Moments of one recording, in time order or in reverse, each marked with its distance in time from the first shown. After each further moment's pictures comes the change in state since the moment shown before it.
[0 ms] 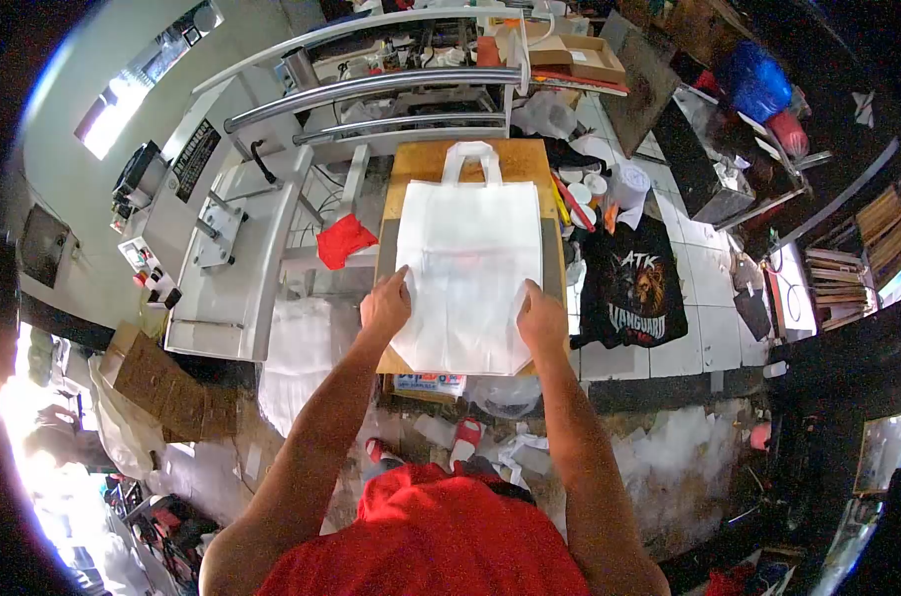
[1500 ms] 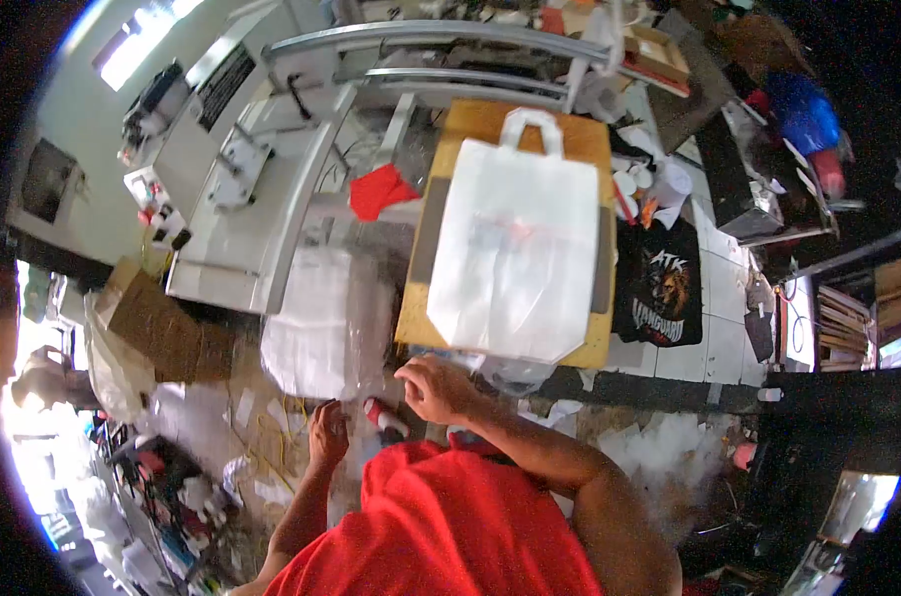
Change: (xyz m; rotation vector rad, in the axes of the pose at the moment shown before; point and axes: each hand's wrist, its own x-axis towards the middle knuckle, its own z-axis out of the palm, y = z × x) left_hand -0.325 -0.181 -0.038 -0.145 0.092 -0.199; right_hand -0.141 -0.172 0.054 0.620 -0.509 -0.696
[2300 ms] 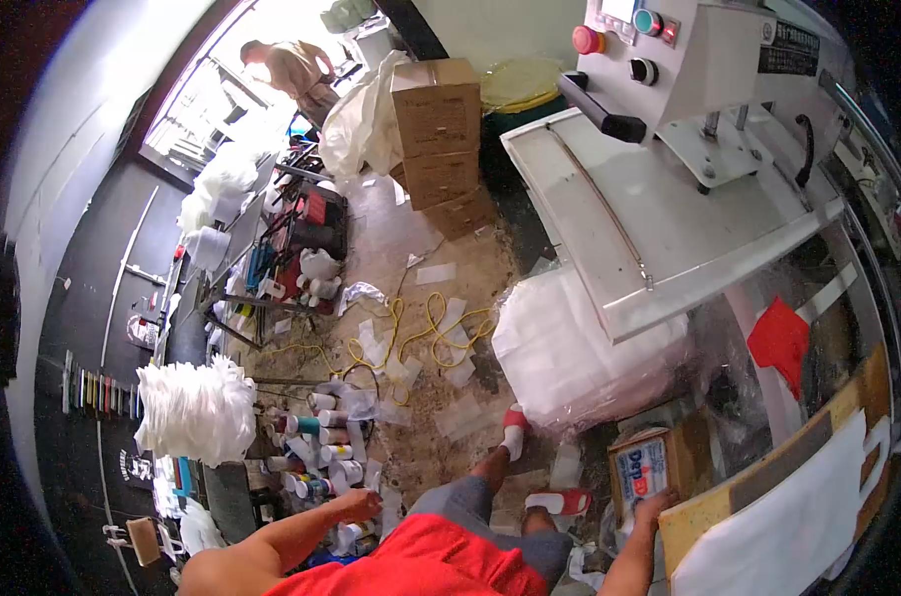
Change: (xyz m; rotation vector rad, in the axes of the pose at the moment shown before) left_hand -0.394 -0.112 0.027 -0.045 -0.630 -1.058; right_hand -0.039 0.324 0.178 -0.846 -0.576 0.774
